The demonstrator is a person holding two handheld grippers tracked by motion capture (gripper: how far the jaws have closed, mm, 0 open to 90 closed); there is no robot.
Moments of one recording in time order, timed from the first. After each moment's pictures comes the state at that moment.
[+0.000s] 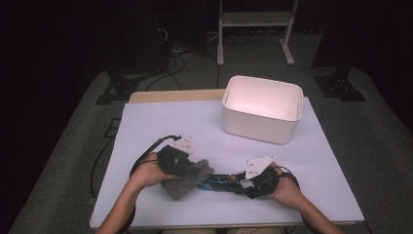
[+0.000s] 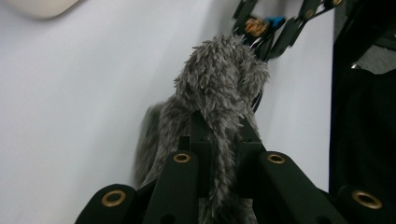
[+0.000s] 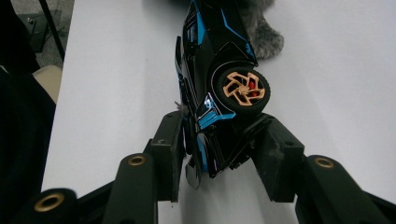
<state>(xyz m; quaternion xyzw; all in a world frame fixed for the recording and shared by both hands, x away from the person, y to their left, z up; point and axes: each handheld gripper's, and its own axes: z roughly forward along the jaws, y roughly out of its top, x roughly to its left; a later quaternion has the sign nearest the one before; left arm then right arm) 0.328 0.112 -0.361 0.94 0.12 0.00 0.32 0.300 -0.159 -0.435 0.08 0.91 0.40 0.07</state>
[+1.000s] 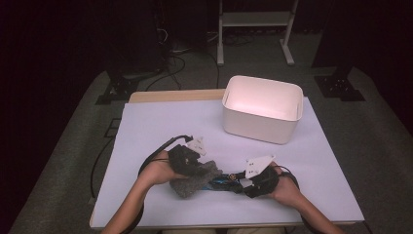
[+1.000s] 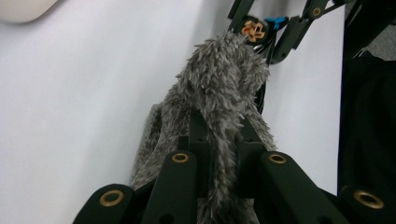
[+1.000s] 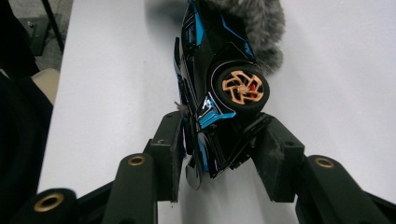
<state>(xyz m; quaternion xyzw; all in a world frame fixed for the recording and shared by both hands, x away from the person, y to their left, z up) 0.334 0.105 -0.362 0.95 0.12 0.01 0.29 0.303 -0.159 -0.436 0.08 0.91 0.40 0.07</state>
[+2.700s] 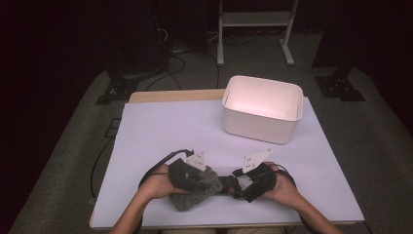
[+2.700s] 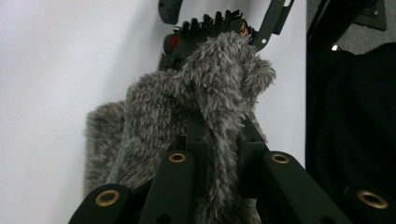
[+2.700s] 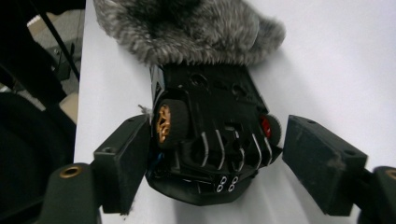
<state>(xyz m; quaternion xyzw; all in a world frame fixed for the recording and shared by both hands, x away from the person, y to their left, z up) 0.302 0.102 -0.387 0.95 0.09 -0.02 0.31 0.307 -0.152 -0.437 0.14 0.91 0.40 0.00</state>
